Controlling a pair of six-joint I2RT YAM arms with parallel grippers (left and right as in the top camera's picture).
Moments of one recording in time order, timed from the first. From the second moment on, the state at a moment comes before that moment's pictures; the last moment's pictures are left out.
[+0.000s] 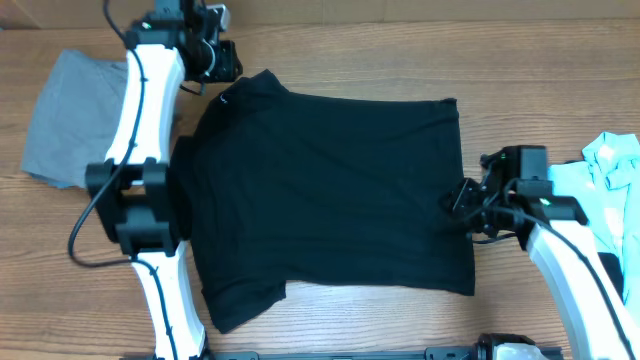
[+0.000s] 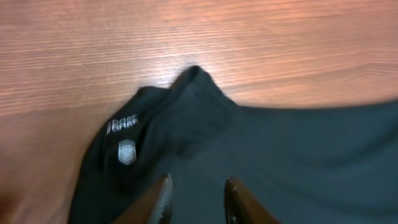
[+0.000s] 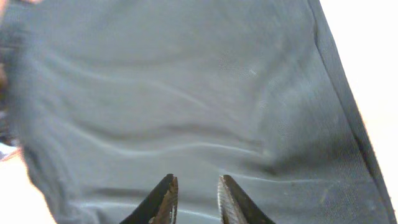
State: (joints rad) left arm 0.00 2.26 2.26 -1.11 0.34 0.00; right arm -0.04 1.23 0.82 -0.72 -0.40 0.48
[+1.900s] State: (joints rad) left arm 0.26 1.50 0.74 -0.89 0.11 -0.44; right arm -0.04 1.12 0.86 -0.96 -0.40 0.49
